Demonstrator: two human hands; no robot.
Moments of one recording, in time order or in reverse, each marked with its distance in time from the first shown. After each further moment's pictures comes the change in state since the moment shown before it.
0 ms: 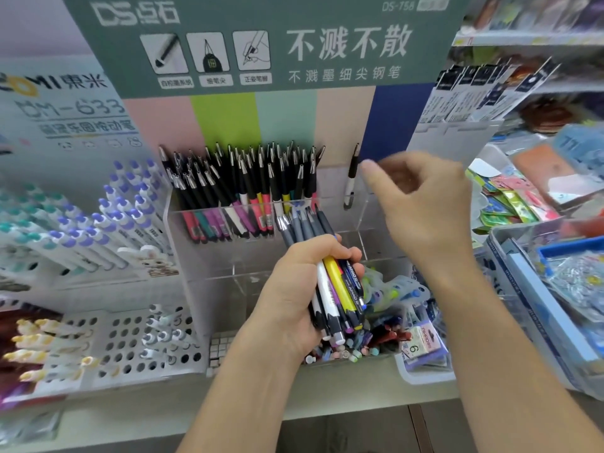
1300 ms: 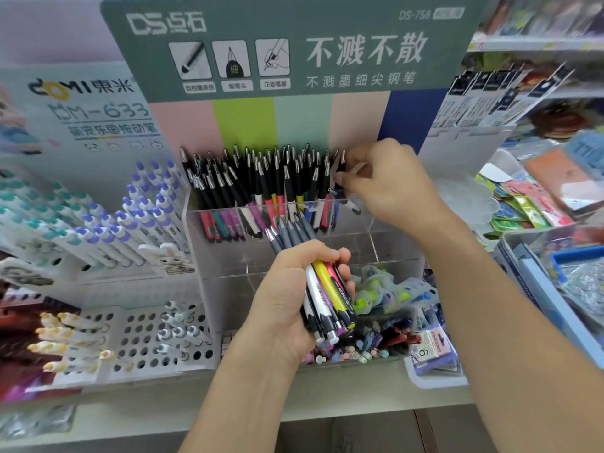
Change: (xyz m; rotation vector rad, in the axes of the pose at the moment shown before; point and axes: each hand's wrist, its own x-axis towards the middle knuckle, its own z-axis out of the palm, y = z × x) left_hand -0.016 0.009 -0.012 -0.059 0.030 0.001; right_hand 0.045 -0.005 0.033 -0.223 -0.374 -0.212
